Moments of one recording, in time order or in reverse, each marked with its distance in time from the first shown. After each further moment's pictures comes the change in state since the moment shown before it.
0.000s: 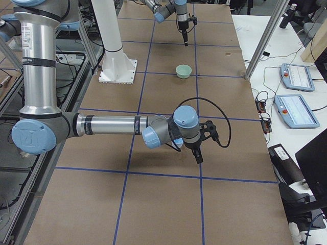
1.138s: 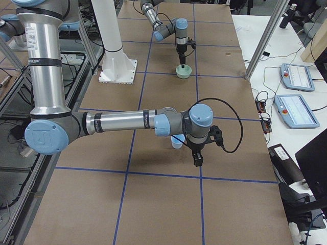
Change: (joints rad) left arm 0.116 -0.230 0.325 -0.034 0.000 -0.112; right arm -0.007 0.063 -0.003 -0.285 -0.026 -0.101
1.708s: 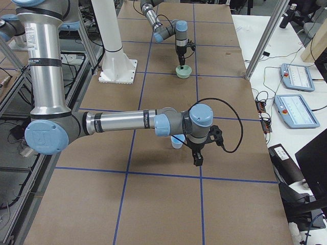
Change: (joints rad) left arm 0.006 -0.011 0.022 0.007 -0.002 -0.038; right arm 0.001 -0.001 0.001 -0.001 0.008 0.000
